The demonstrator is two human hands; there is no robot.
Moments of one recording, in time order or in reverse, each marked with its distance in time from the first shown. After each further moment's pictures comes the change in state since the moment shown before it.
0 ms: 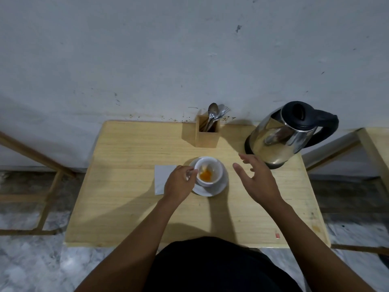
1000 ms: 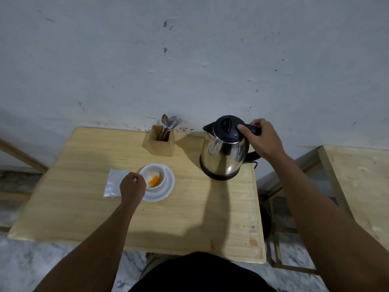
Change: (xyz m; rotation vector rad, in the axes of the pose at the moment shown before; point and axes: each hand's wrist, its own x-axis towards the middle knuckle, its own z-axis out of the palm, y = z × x) left_hand -0.008 0.055 0.055 -0.044 0.453 -0.381; right_hand 0.132 0.087 -0.194 -0.009 0.033 -0.026
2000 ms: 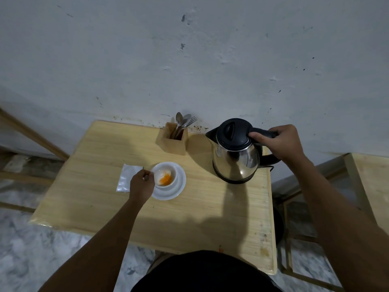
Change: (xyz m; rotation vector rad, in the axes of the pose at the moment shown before) left_hand 0.003 -0.003 -0.008 -0.083 -0.101 -0.070; right_hand 0.014 -0.001 -0.001 0.125 -0.053 -0.141
